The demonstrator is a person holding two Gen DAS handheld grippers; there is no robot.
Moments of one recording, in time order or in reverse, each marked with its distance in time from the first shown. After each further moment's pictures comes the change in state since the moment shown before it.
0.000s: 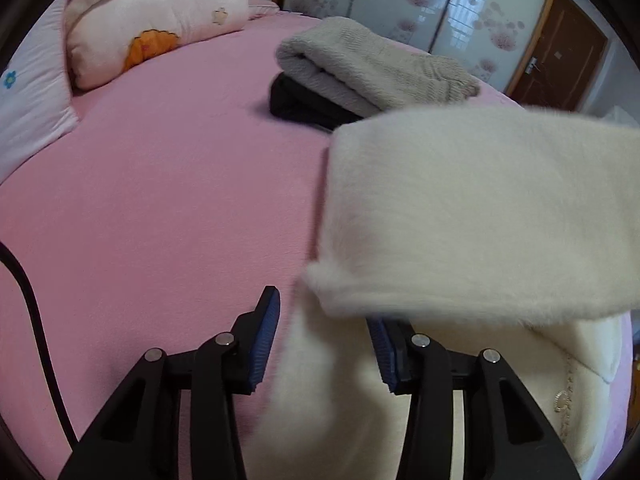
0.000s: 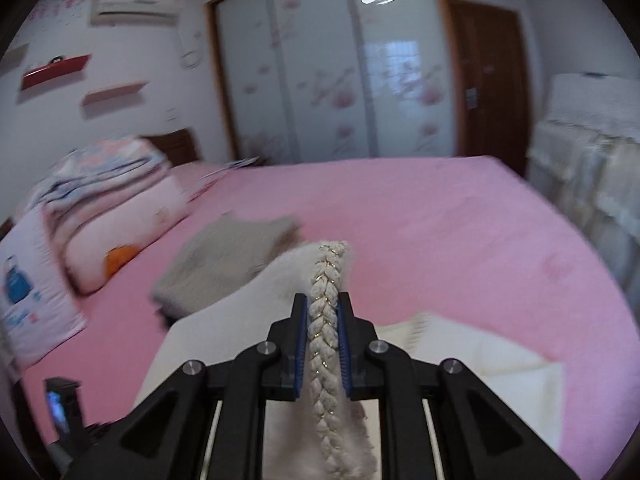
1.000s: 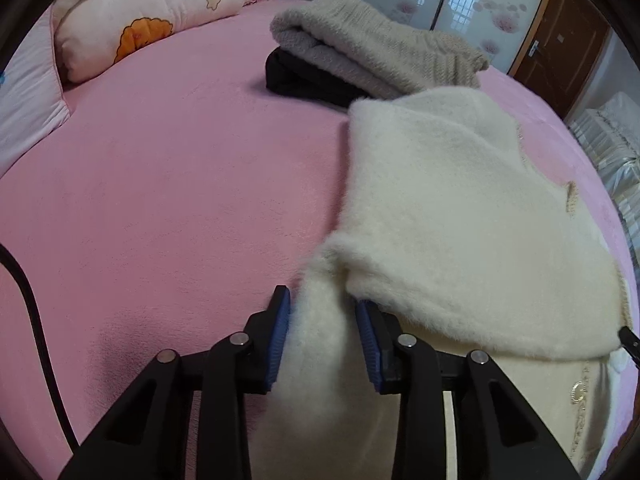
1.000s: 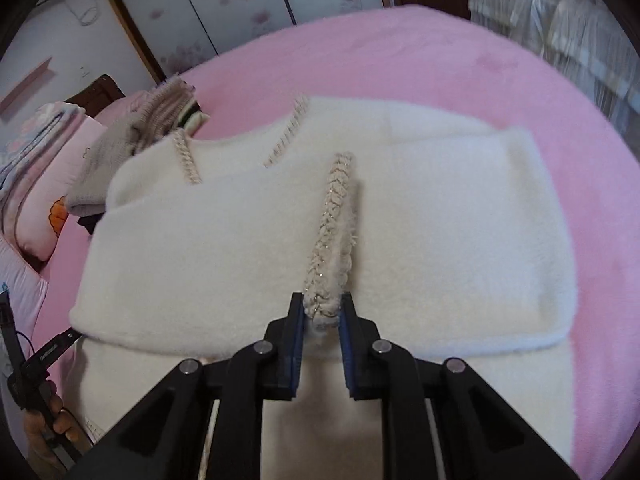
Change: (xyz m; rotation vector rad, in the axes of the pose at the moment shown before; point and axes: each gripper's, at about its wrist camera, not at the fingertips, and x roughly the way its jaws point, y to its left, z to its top) left arm 0.021 0.008 0.001 0.019 0.073 0.040; right arm 0.032 -0.089 -0.142 0.180 0.426 -0.053
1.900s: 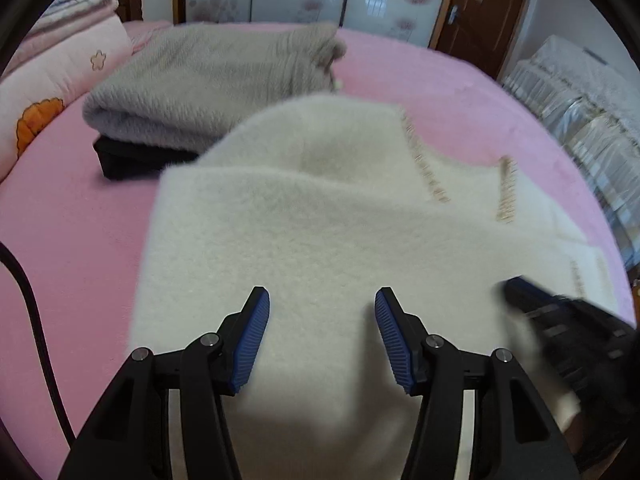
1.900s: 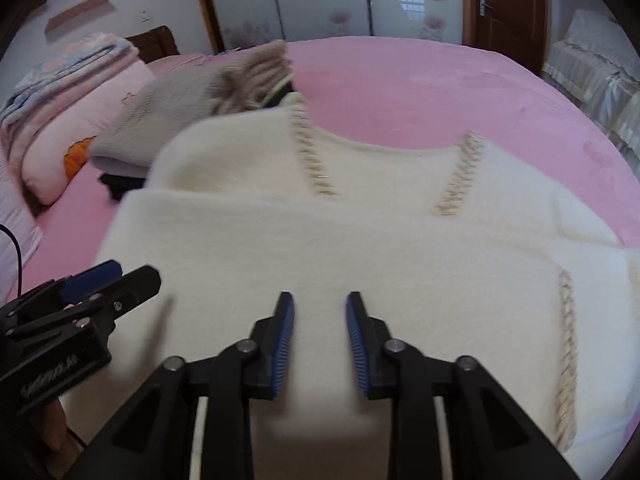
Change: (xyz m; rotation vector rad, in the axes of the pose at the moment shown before) left arm 0.030 -0.120 0.049 0.251 -0.029 -0.125; right arm 0.080 0.119 0.036 -0.239 -0.044 0.019
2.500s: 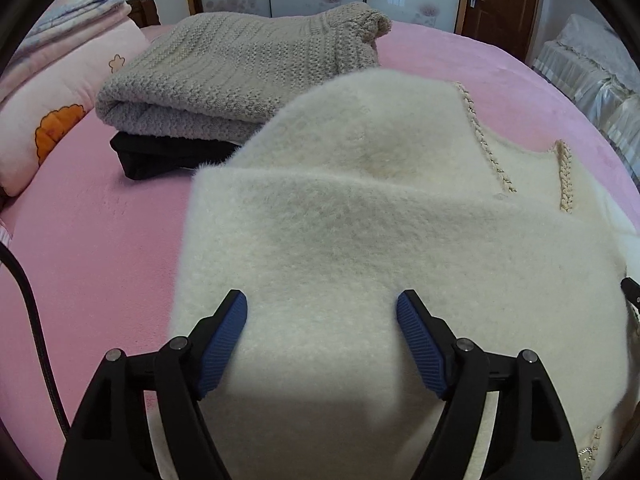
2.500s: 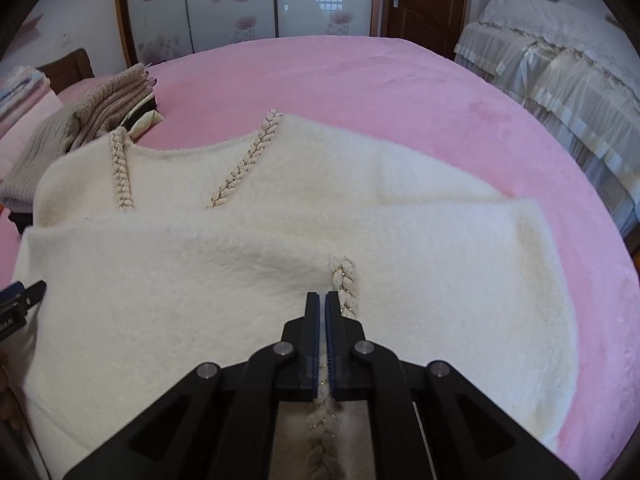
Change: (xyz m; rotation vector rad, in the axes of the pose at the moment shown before) left arm 0.015 0.017 0.001 0.023 0.014 0.123; right arm -0.020 -0.107 -0.020 0.163 -0.005 -0.213
